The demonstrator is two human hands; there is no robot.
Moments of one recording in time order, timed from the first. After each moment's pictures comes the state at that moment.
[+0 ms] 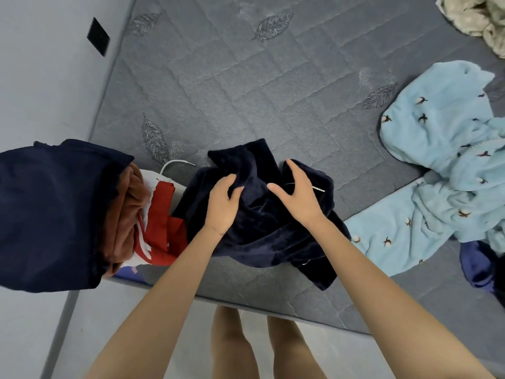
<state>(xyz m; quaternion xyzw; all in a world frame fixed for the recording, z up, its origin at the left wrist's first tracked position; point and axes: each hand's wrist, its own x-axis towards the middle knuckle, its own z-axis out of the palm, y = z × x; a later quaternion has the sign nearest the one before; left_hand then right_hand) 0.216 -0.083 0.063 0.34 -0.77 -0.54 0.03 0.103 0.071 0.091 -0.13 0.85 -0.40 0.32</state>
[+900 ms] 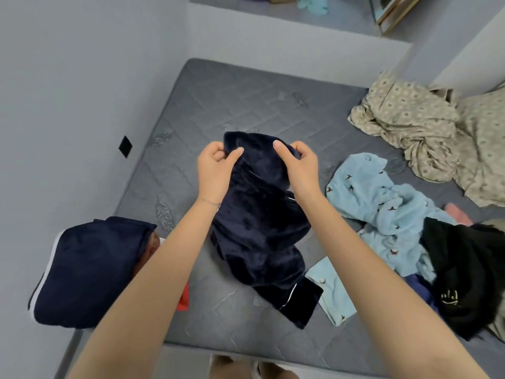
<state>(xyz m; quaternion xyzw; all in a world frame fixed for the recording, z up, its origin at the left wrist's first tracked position) 0.126 -0.110 0.365 0.29 -0.65 -0.66 0.24 0.048 0.033 0.381 -0.06 0.74 -0.66 0.12</state>
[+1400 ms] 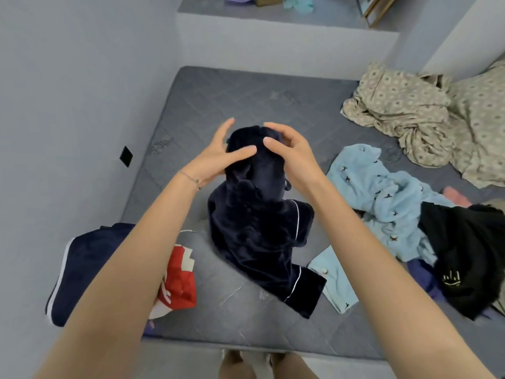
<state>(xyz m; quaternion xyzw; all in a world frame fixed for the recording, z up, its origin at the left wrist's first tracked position) 0.116 -0.122 0.406 0.14 -0.69 -0.71 -0.05 0.045 0.050 0.405 -0.15 0.65 -0.71 0.21</state>
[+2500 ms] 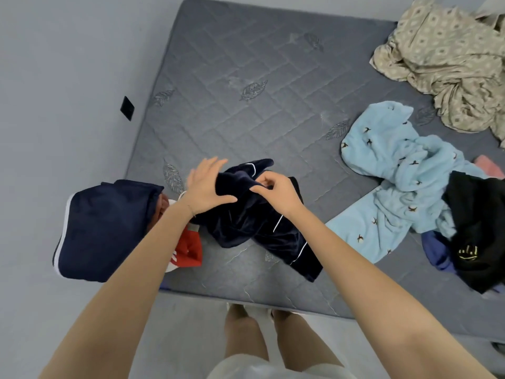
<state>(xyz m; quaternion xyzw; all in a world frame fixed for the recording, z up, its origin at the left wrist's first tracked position) 0.208 -0.145 0.237 0.16 -0.93 -0.31 -0.12 0.121 0.058 0.246 -0.17 0.81 -0.48 0.29</state>
